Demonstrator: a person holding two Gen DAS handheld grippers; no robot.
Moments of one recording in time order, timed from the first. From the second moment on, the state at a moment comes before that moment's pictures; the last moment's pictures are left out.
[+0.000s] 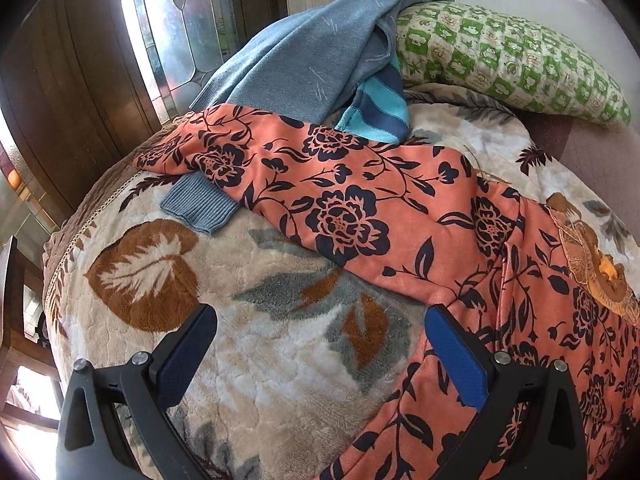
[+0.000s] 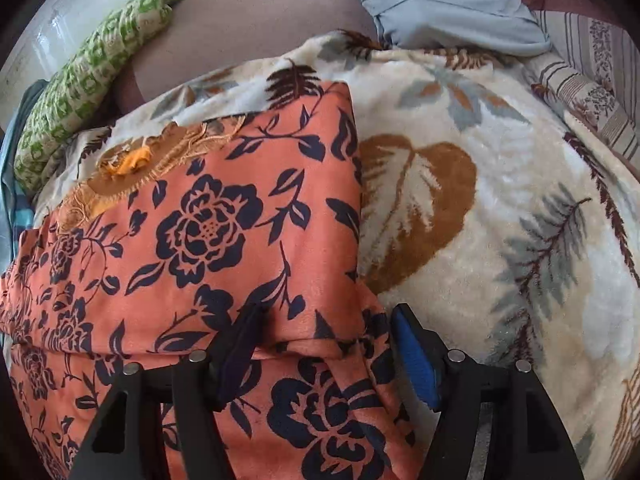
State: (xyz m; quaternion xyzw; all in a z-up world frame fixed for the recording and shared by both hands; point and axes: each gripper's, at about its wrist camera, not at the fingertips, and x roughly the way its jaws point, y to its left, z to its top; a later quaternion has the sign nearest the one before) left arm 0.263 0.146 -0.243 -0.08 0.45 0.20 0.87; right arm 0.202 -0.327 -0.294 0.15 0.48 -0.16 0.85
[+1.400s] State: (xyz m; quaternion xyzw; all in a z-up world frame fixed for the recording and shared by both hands) left arm 0.332 0.430 -0.290 -0.53 0.33 0.15 0.77; right arm 0.211 -0.290 -0.276 0.15 0.44 -0.06 0.88
